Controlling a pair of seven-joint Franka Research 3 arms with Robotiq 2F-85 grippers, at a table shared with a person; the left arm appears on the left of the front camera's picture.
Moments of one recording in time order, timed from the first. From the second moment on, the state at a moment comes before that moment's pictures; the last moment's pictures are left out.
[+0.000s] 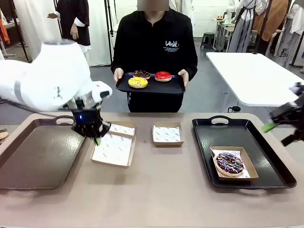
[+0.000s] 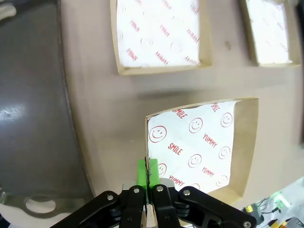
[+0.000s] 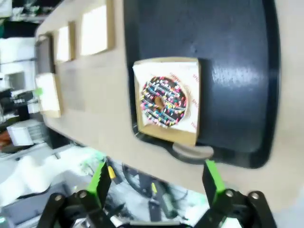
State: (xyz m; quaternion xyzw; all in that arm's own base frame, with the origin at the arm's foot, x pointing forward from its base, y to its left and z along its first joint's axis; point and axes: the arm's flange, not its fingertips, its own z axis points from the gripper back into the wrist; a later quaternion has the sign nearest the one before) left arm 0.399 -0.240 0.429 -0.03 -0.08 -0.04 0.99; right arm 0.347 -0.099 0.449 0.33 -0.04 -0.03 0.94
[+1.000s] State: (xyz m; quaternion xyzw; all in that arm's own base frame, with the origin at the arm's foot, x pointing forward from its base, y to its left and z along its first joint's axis) left arm 0.492 -0.294 0.521 0.01 -0.10 -0.02 1.00; right arm 0.300 -0.285 0.407 0.57 -0.11 -0.10 0.81
